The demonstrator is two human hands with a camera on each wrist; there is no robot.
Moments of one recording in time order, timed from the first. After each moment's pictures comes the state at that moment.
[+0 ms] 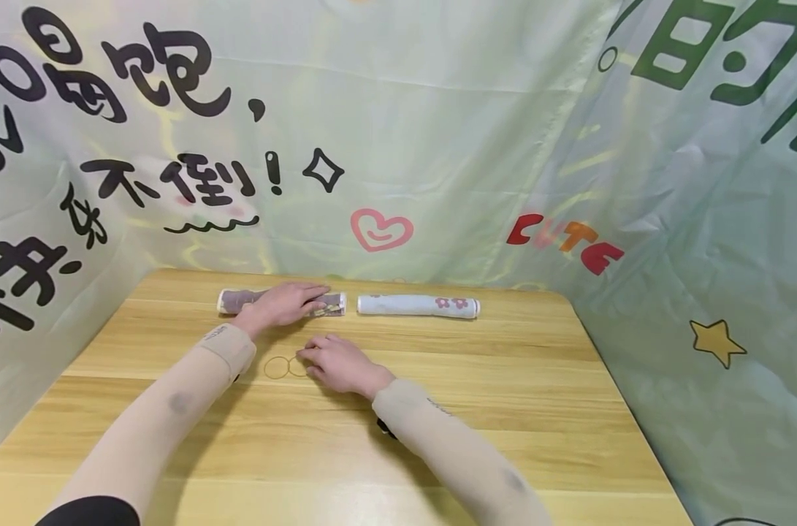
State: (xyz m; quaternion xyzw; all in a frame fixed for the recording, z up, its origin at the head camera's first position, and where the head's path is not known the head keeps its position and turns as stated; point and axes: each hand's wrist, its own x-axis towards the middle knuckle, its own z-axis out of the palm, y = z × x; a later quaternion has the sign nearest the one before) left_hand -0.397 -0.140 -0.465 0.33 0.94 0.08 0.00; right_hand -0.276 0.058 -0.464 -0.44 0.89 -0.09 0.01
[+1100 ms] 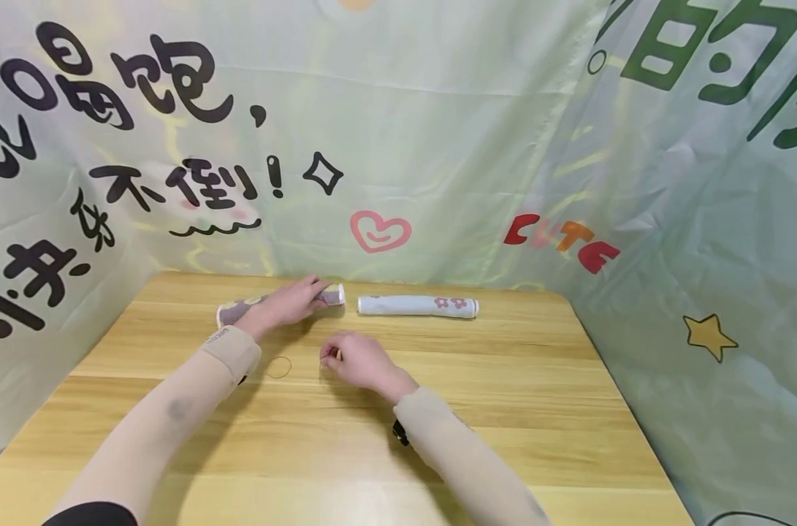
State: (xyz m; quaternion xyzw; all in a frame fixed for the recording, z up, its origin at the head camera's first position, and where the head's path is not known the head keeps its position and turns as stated) left_hand -0.381 -0.120 -0.445 0.32 0.94 0.10 -0.03; right_hand -0.257 0.086 -0.438 -0.33 0.90 -0.26 0.01
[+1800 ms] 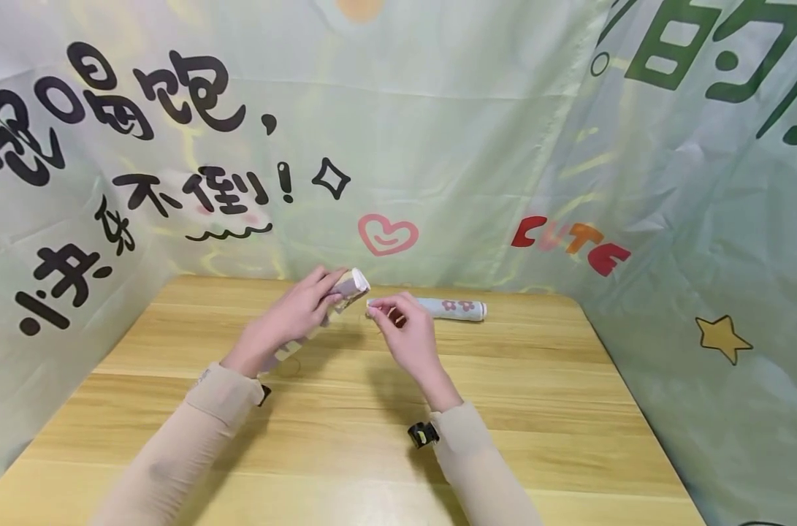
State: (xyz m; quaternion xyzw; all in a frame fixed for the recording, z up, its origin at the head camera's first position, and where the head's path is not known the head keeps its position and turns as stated) left_hand -0.299 -0.094 -0.379 0.30 0.92 0.23 -0.09; right_hand -0.237 0.135 -0.393 -0.20 0.78 -0.54 -0.24
